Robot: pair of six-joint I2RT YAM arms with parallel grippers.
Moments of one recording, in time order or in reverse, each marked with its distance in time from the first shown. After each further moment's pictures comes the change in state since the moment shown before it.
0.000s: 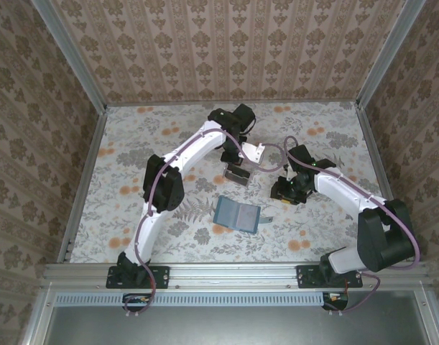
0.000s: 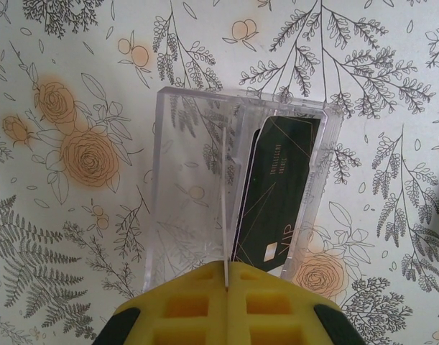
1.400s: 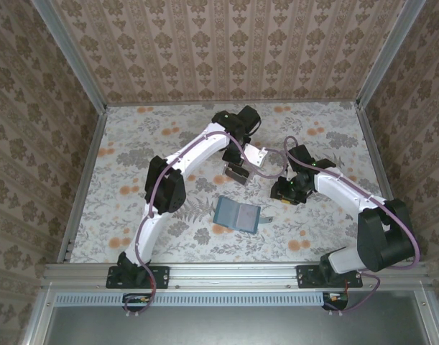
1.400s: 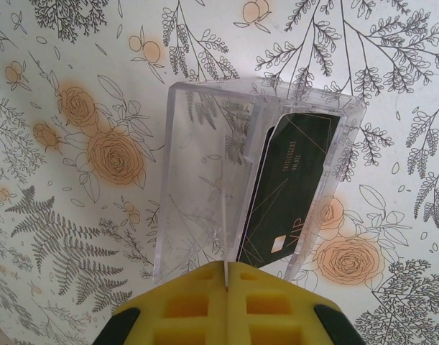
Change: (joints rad) left arm -0.032 -0.001 0.000 0.032 -0.108 0.083; right arm 0.000 0.001 0.000 0.000 0.000 0.000
